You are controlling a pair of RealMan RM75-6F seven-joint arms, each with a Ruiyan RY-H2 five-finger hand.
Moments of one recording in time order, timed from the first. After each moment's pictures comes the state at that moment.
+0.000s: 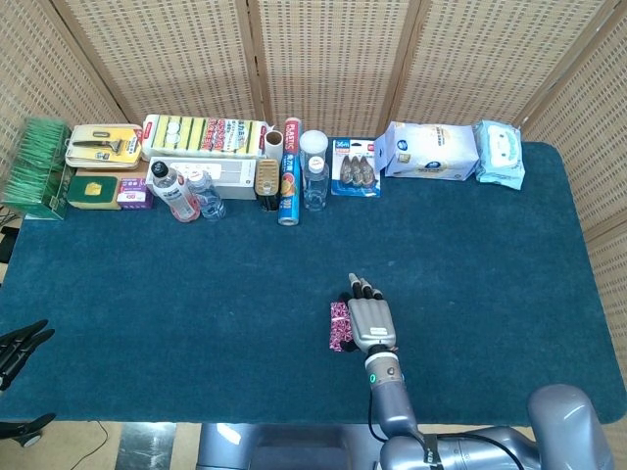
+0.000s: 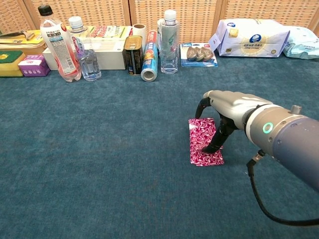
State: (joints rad) left arm -0.01 -0.82 0.22 -1.64 1.86 1.60 -0.43; right arm 0.79 -1.83 0.22 -1.82 -0.51 1.45 -0.88
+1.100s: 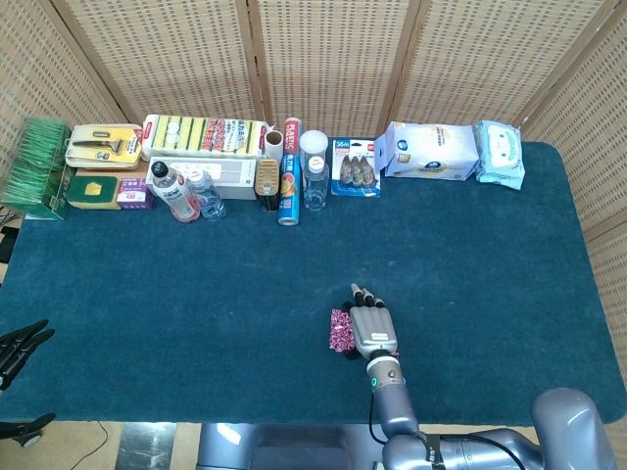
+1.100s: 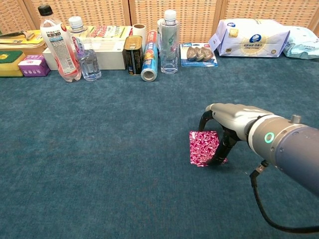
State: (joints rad) left arm -0.01 -0.82 0.22 -1.64 1.86 1.60 -0.44; right arm 0.76 -1.83 0.23 -1.83 -0.45 1.40 -0.92
